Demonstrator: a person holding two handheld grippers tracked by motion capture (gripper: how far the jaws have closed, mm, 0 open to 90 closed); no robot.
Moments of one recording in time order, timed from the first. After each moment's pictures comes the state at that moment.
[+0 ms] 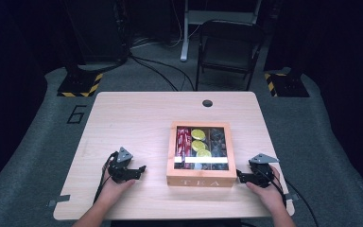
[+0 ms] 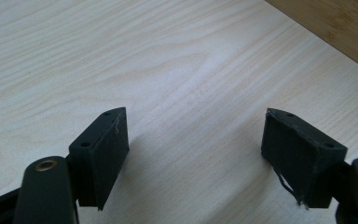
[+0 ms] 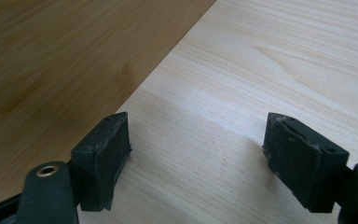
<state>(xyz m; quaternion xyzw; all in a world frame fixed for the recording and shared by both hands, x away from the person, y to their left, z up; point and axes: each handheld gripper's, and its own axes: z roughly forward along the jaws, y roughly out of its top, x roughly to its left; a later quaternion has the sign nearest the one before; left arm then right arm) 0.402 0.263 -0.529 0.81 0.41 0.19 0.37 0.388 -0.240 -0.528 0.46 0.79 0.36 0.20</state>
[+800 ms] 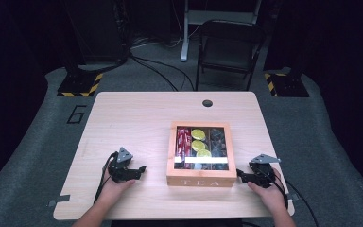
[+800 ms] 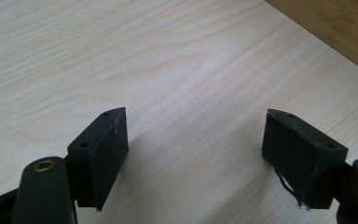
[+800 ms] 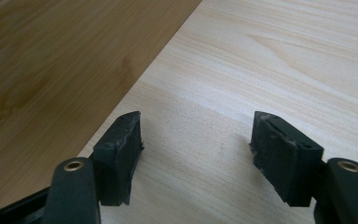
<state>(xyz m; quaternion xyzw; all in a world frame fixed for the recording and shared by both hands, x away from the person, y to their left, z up) 0.402 0.263 -0.529 0.81 0.42 0.19 0.37 0.384 -0.243 -0.522 0.48 0.78 0.35 0.19</state>
